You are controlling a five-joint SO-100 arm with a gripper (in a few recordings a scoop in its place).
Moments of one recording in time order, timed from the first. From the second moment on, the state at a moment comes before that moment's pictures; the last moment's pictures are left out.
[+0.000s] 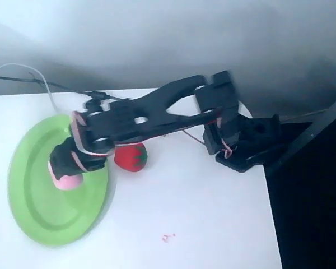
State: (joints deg) arm -12.6 80.5 72.8 61.3 90.8
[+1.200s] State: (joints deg) arm -12.5 63.5 57.4 60.7 92.0
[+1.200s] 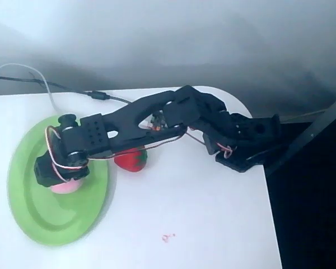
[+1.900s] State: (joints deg) arm -8.1 88.1 69.6 59.6 83.8
